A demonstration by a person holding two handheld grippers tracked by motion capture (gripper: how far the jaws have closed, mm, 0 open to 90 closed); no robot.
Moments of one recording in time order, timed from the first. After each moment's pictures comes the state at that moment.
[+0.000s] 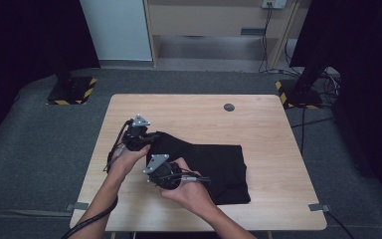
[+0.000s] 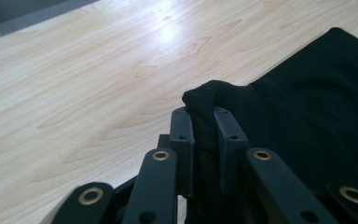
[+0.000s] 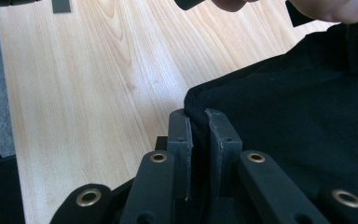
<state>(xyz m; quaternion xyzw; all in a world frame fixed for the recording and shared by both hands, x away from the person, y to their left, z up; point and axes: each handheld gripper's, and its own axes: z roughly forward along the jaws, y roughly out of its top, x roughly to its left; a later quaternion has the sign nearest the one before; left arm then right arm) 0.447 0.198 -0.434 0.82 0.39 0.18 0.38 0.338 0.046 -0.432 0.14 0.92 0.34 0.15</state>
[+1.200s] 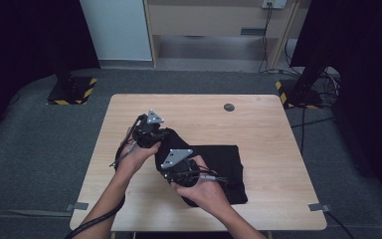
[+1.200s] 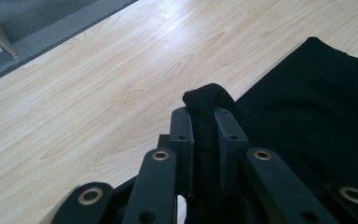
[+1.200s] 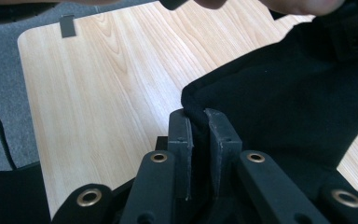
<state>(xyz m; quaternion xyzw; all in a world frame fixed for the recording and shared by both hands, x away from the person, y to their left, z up) 0.441 0.156 -0.404 0.84 0.36 0.21 0.35 0.336 0.000 -0.411 0.18 0.90 0.38 0.13</state>
